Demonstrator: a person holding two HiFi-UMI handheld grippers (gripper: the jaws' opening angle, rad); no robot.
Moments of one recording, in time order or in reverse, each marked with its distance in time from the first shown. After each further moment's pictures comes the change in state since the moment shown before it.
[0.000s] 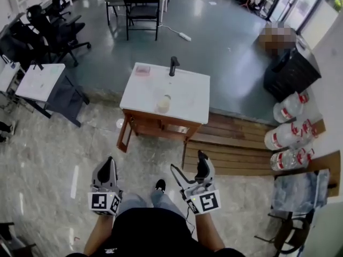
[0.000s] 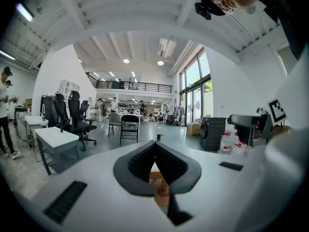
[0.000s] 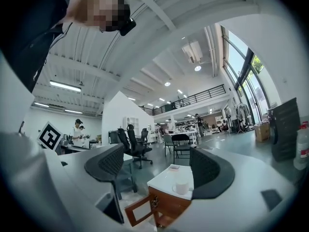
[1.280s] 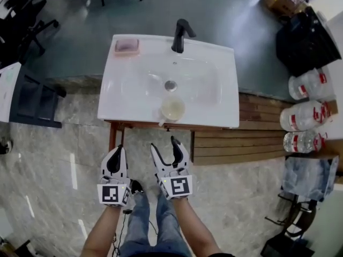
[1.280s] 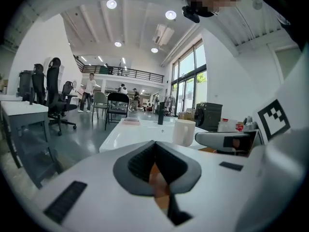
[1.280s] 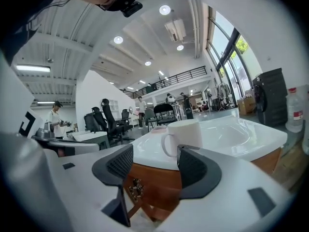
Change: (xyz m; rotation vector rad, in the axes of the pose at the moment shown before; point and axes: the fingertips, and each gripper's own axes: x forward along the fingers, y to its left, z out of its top) left arm 0.287 0.077 -0.225 -0.014 0.109 -0.170; right arm 0.250 -0.070 -0.331 0.087 0.200 -0.232
